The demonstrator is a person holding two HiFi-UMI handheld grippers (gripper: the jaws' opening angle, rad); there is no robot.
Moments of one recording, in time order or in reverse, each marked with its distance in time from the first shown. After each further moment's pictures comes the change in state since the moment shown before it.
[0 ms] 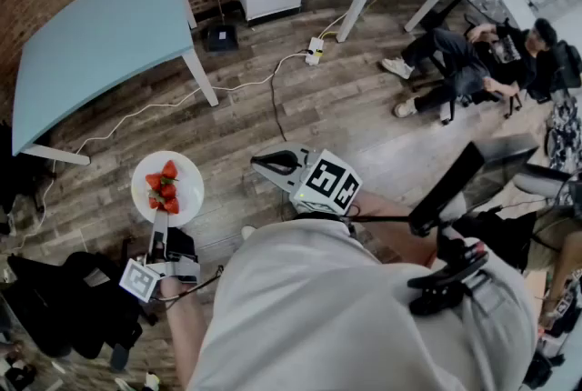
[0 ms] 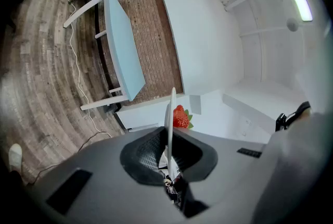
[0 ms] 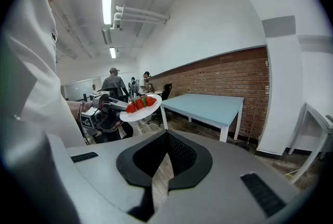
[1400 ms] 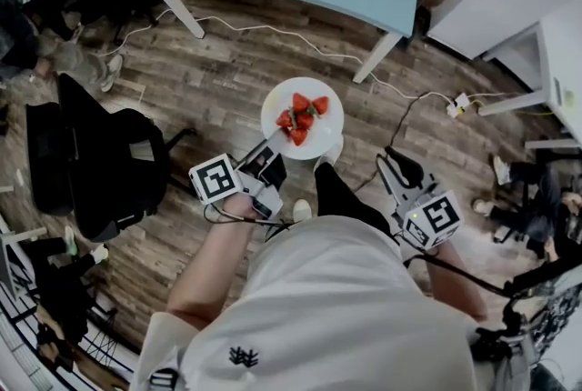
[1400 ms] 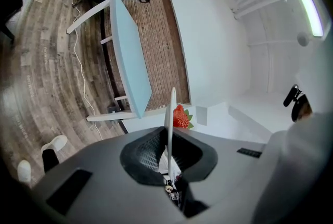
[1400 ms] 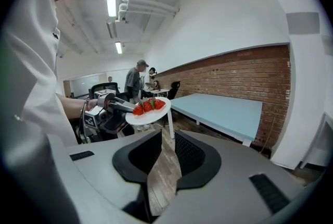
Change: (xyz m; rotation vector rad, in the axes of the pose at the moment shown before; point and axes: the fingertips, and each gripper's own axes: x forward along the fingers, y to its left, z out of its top) left arm -0.052 0.105 0.133 -0.028 -0.030 0.051; right arm 0.173 0.064 0.002 -0.084 0.015 0.065
